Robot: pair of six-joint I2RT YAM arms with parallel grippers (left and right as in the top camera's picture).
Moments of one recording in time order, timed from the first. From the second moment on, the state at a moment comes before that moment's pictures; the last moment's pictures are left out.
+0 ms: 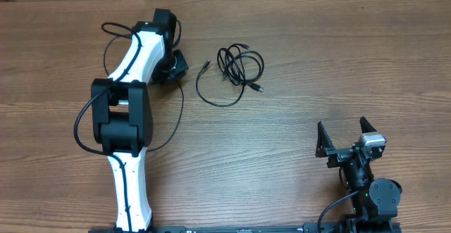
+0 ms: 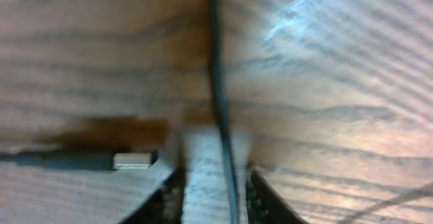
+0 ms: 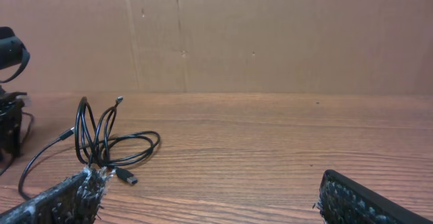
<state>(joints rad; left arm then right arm) -0.12 2.34 1.87 -1.04 0.01 -0.56 0.01 0.01 0.02 -0.03 -0.12 0.04</state>
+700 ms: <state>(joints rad) -0.09 2.33 1.86 -1.08 0.03 -0.57 0.01 0.01 0.02 -0.03 -0.12 0.04</state>
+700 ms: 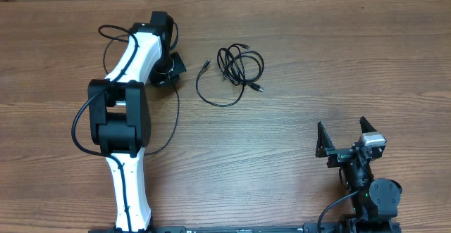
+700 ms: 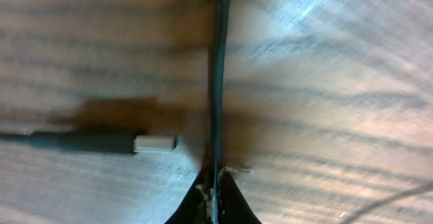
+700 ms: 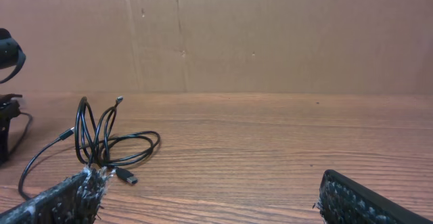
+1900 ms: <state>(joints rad) -0.10 2.36 1.92 -1.10 0.11 -0.44 0.01 0.01 0.02 -0.03 -0.12 0.04</state>
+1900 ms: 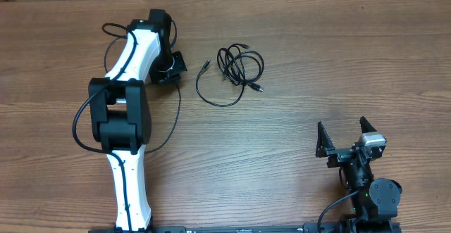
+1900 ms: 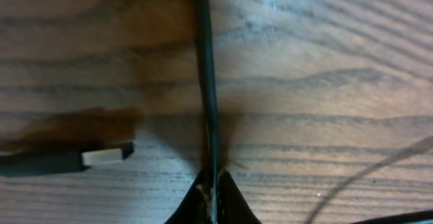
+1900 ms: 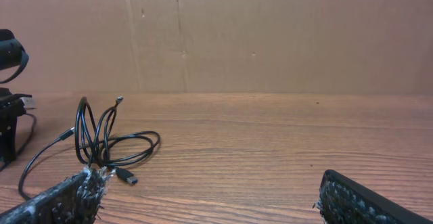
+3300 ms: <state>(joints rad) -0.08 2.39 1.97 -1.17 0.09 -0.39 0.01 0.01 0.02 -0.03 -0.12 0.04</state>
